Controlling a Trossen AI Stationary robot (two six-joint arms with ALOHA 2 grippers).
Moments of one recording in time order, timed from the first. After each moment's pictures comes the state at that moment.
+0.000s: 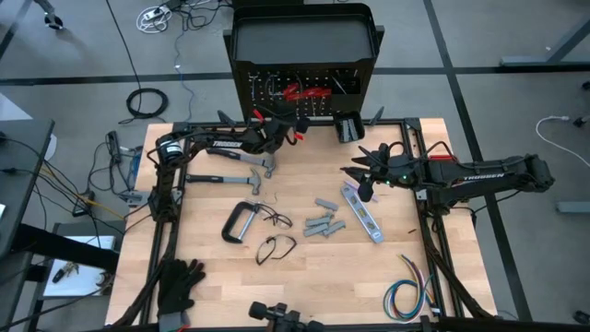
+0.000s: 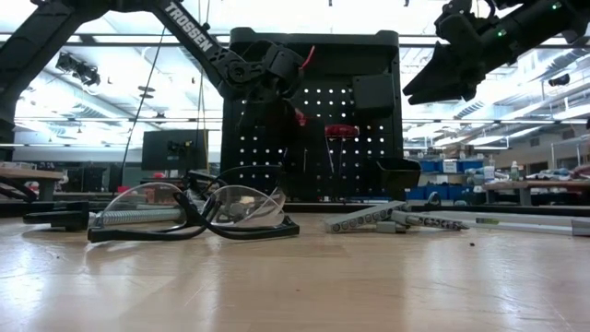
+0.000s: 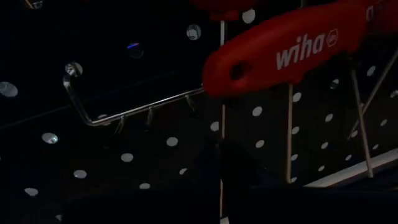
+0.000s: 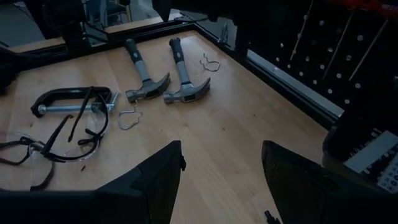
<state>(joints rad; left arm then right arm) 0.44 2.00 1.32 0.33 -0.87 -0.10 -0.07 0.83 0.52 -0.13 0.39 0.23</state>
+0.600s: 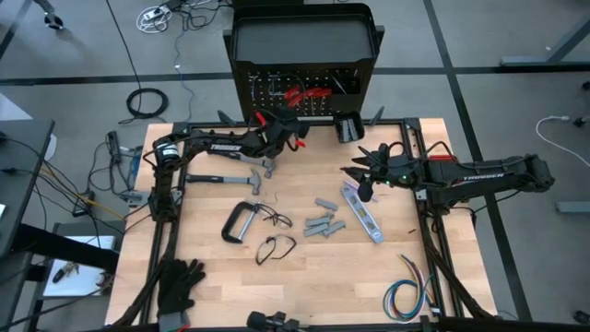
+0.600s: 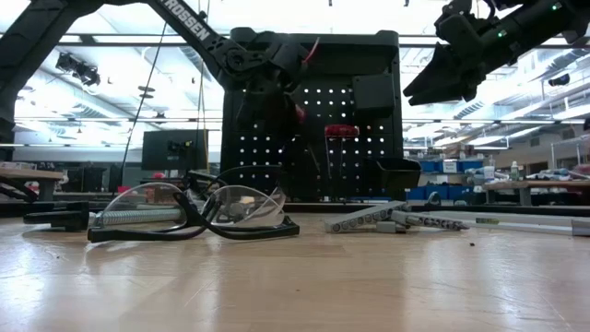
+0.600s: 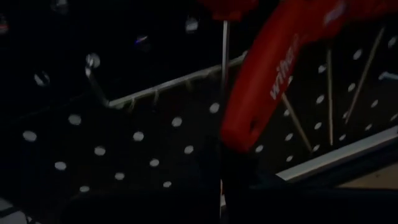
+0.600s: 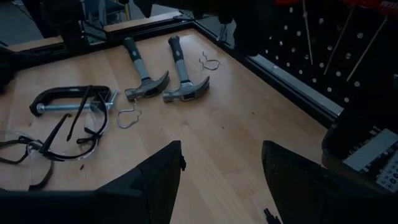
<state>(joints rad) 0.40 1.97 1.32 0.21 -0.95 -0.15 -0.07 0.83 0.52 -0.14 0.39 0.23</state>
